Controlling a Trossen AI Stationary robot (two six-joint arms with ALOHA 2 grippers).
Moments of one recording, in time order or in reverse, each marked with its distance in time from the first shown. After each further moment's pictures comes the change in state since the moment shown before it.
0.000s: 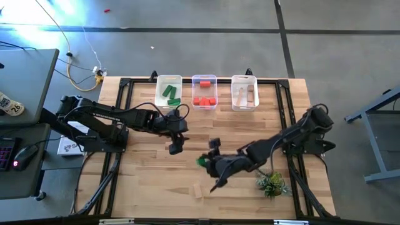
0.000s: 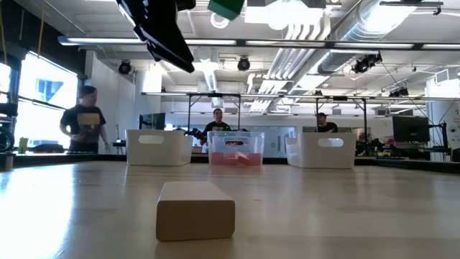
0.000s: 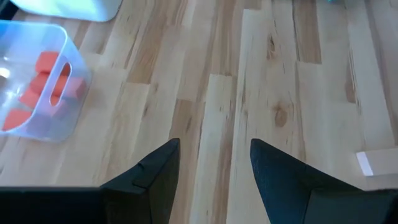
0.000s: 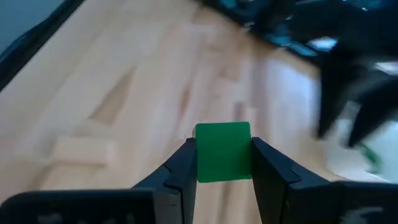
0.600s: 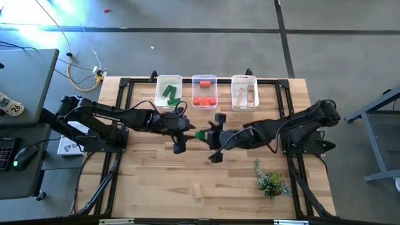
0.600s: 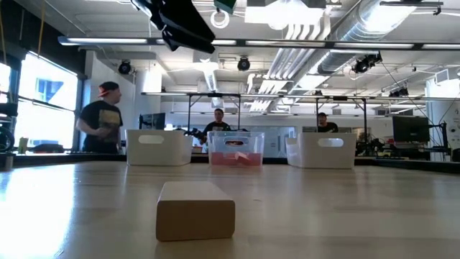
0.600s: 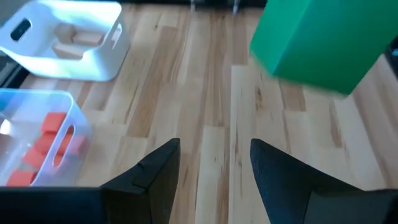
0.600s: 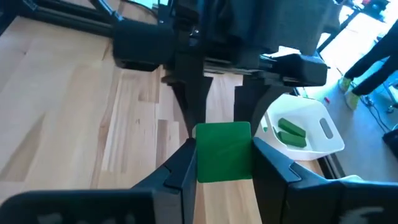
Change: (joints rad) left arm -0.002 0.000 0.000 0.185 -0.006 0.070; right arm -0.159 -0.136 0.000 0.004 0.052 0.055
